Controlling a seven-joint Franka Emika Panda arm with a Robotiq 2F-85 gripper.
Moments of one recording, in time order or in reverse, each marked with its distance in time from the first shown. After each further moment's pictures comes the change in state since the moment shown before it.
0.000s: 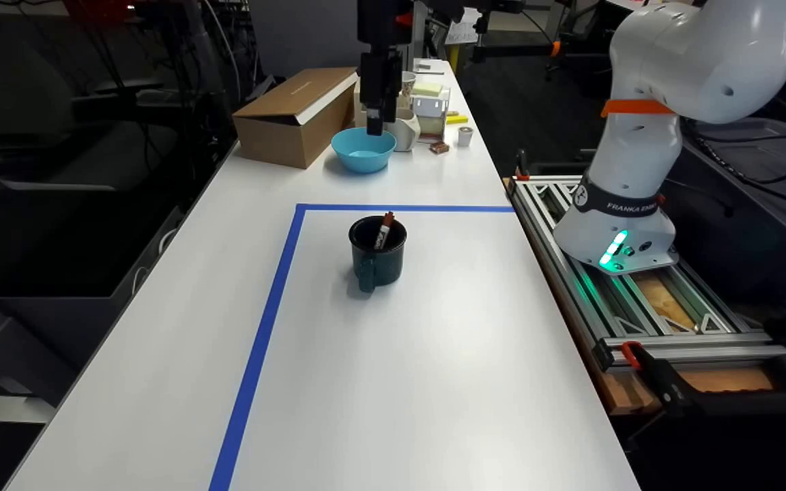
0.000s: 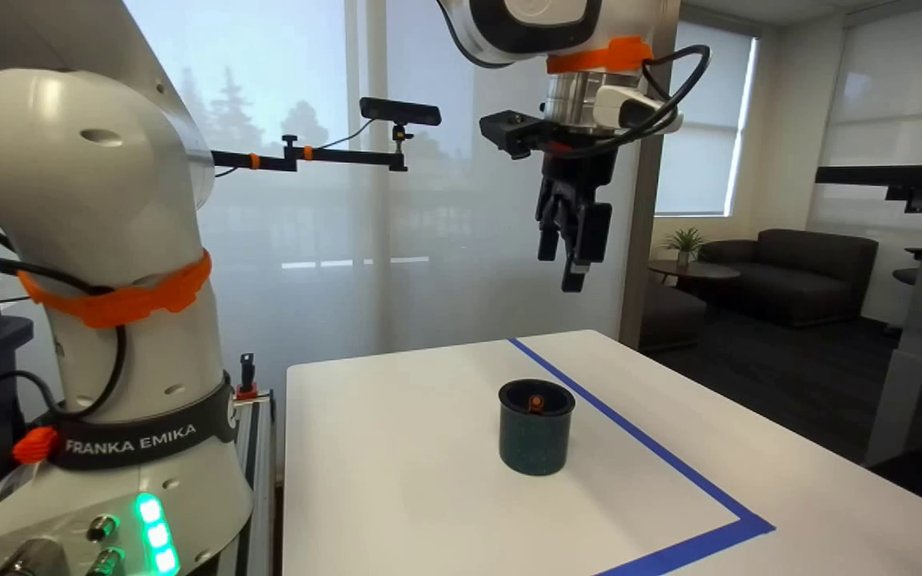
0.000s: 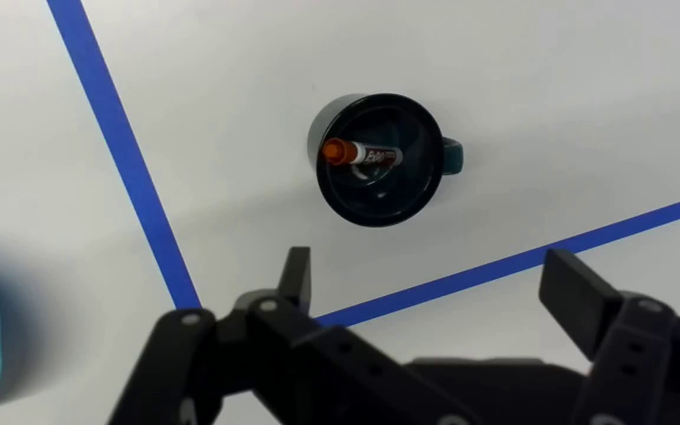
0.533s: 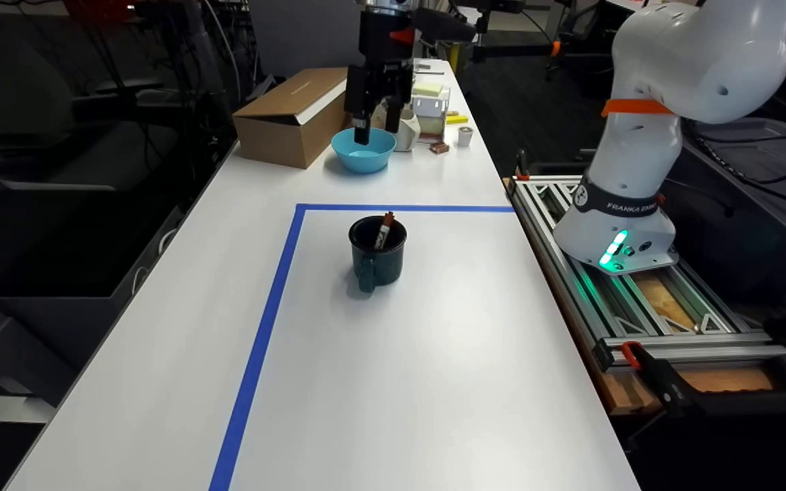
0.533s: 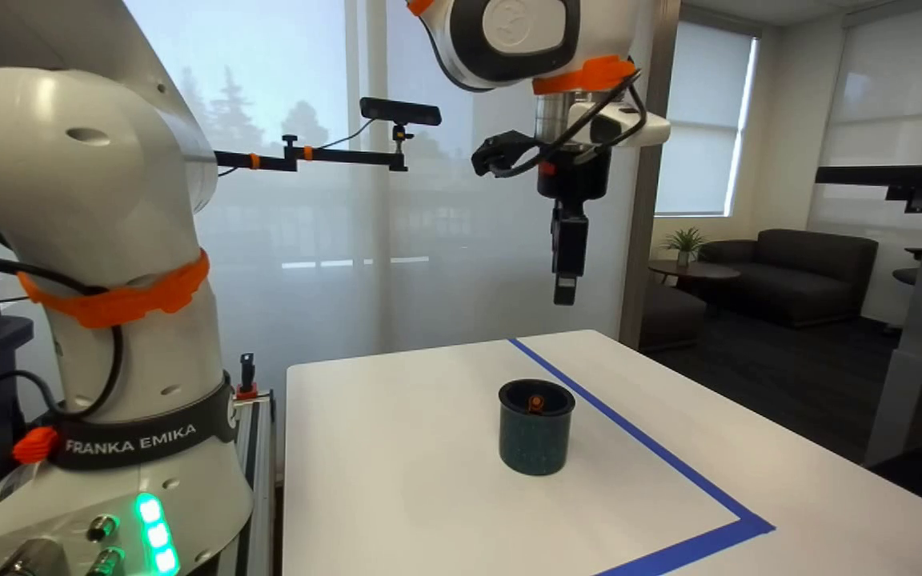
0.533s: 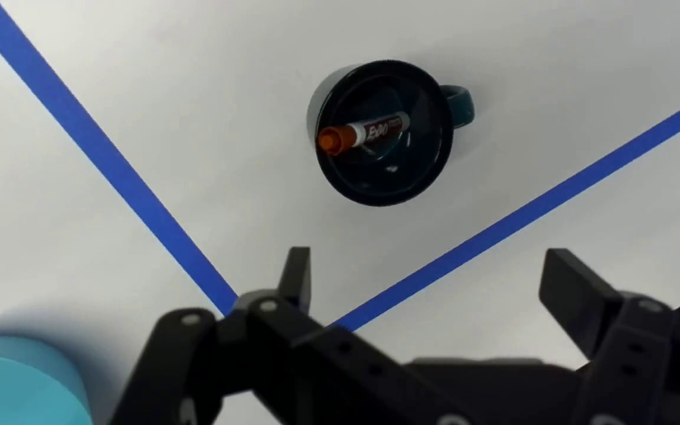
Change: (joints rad) arm -0.045 -0.005 0.074 -0.076 0.011 0.155 0.308
